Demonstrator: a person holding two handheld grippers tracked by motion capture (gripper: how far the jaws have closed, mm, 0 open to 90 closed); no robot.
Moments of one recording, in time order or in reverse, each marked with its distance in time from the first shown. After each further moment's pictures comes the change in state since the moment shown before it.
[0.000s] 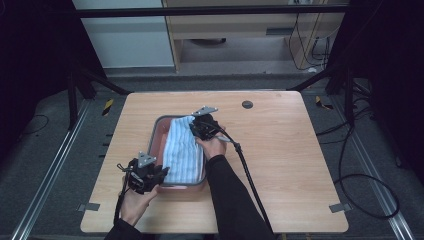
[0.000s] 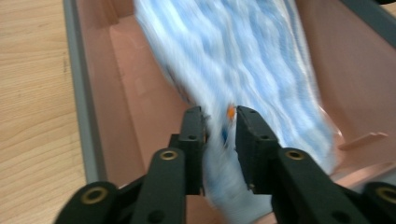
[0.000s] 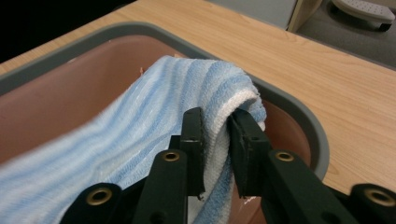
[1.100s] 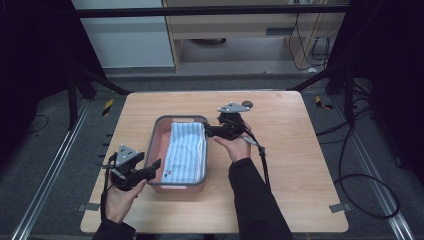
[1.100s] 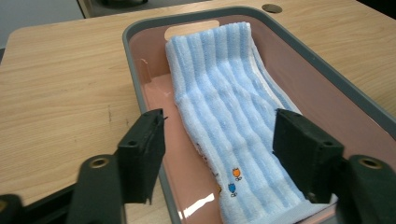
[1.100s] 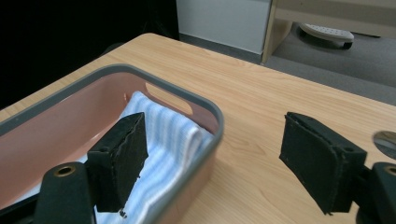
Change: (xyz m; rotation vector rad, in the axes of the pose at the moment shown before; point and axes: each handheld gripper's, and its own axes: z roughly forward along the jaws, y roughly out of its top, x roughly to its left) left arm 0.025 0.014 -0.039 -0.192 0.009 0.012; right arm -0.039 -0.009 -0.089 -0.140 -0.041 0.086
